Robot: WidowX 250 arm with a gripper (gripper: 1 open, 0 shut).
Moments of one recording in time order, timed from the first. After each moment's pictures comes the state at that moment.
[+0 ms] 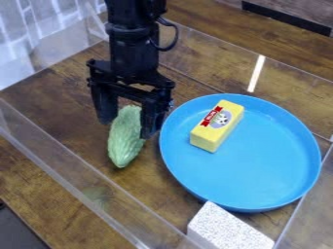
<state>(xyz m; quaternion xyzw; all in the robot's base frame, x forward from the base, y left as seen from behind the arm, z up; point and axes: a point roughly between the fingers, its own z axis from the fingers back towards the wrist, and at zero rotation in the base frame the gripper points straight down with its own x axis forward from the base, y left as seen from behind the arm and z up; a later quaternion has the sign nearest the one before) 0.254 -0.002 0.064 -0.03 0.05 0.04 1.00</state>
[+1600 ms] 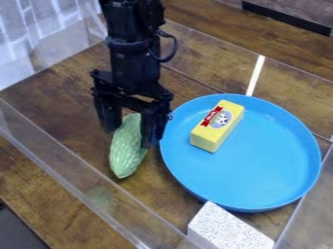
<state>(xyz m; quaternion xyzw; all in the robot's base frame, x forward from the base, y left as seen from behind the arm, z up) 0.254 -0.005 0.053 -0.05 0.03 0.00 1.00</state>
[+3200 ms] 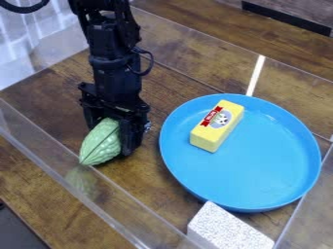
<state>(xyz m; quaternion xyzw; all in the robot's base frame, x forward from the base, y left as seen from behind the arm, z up) 0.255 0.023 0.024 -0.05 0.03 -0.02 1.00</state>
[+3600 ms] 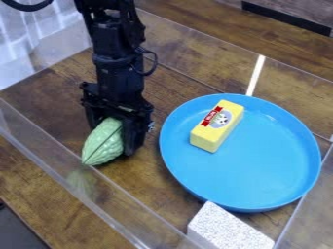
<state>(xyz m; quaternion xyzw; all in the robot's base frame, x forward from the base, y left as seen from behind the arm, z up) 0.257 0.026 0.025 -0.04 0.03 0.00 1.00</state>
